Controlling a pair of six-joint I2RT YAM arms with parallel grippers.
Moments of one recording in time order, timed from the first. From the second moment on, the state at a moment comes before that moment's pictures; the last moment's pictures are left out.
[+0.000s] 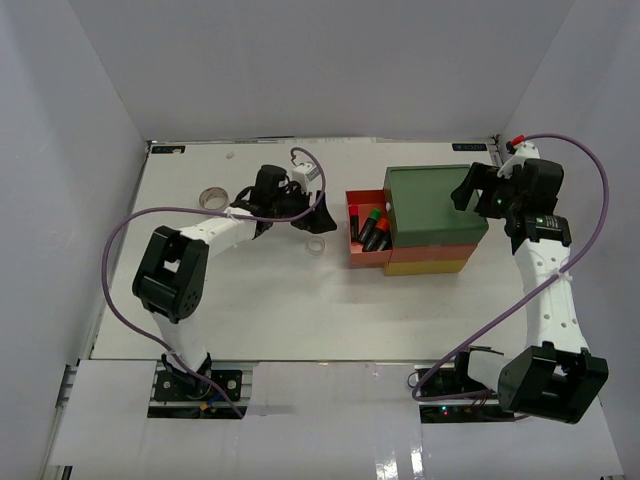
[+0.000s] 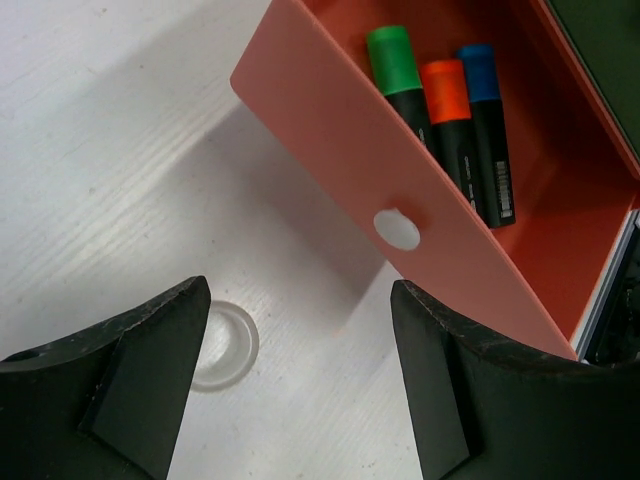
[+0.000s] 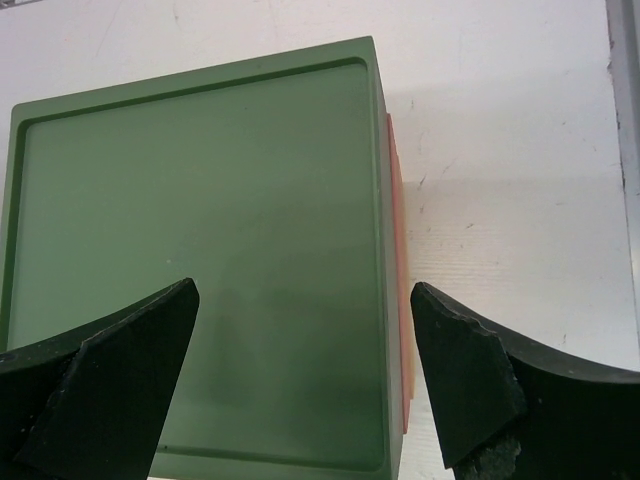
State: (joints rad) left arm -0.46 1.80 1.18 0.04 0.59 -0.19; right arm -0.14 1.15 1.11 -0.48 -0.30 0.11
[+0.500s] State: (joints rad) left arm -0.57 1.96 1.37 0.11 0.62 -0.13; right arm -0.15 1.18 1.08 -0.47 -0.37 0.15
